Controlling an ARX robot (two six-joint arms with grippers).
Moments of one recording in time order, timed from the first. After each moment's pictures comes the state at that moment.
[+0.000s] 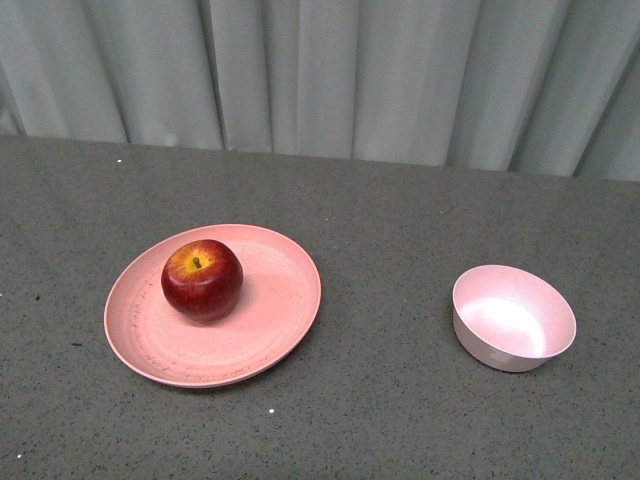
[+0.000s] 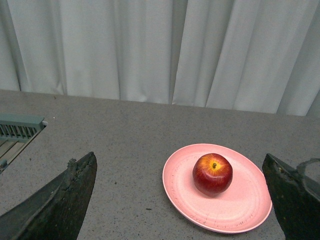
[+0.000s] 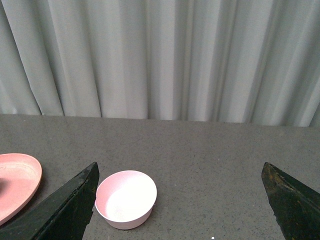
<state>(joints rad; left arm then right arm) 0.00 0.00 0.02 0.00 0.00 0.00 0.00 0.00 0.01 0.00 0.00 -0.01</state>
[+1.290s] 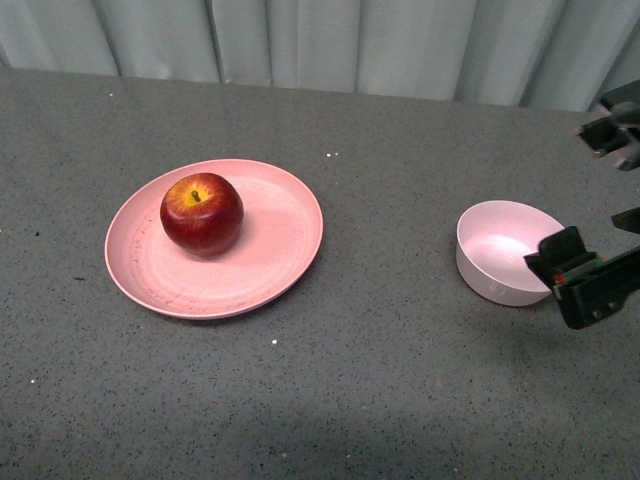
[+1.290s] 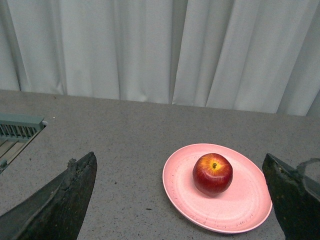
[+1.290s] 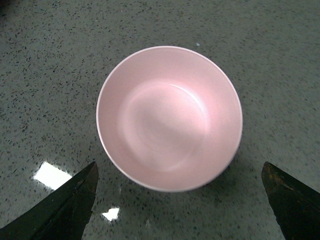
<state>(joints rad) 0.00 0.00 0.02 0.00 0.00 0.00 0.14 1.79 0.63 0.37 -0.10 -0.34</state>
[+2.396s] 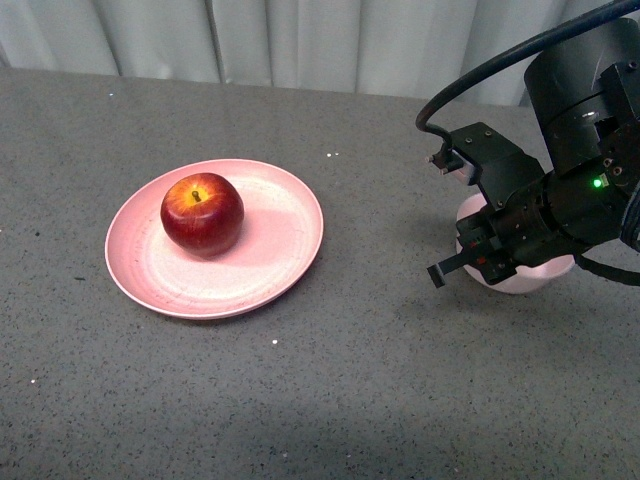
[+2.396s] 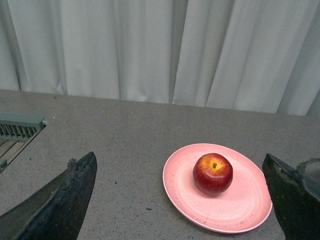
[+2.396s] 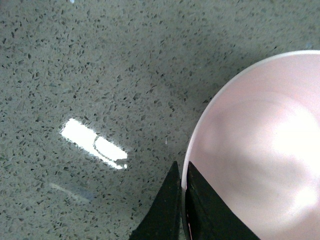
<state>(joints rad) 0.00 0.00 0.02 0.00 0.00 0.00 0.27 2.14 1.04 0.07 -0.07 -0.24</state>
